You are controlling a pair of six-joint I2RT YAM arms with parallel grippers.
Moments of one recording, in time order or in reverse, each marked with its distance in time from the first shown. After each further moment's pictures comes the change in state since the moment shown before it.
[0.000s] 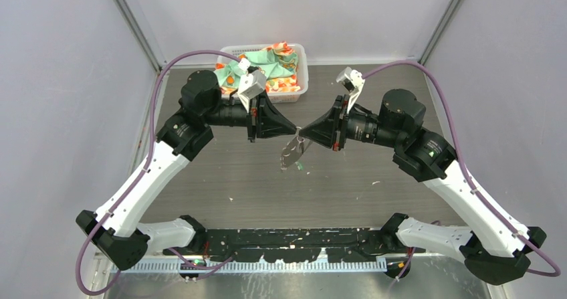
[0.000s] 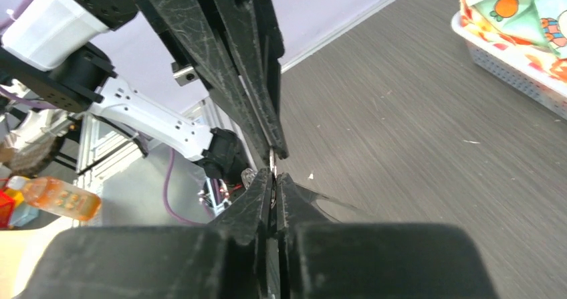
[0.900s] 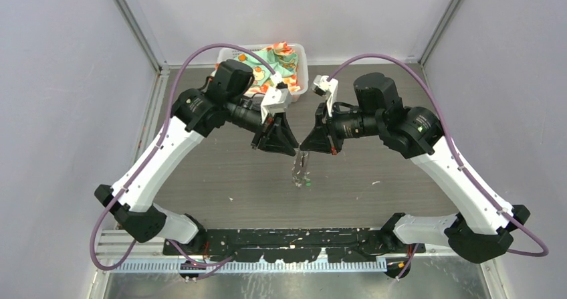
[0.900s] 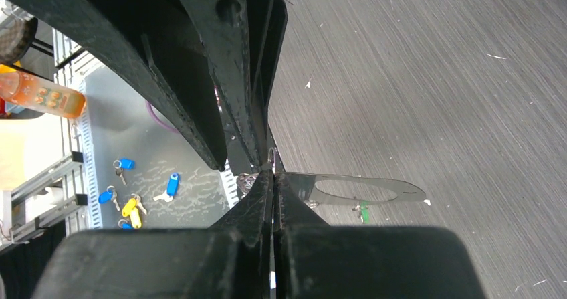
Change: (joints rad) left arm -0.063 0.229 0.370 -0.737 0.105 0.544; right arm -0.002 0.196 0.248 -0.450 -0.122 -0.239
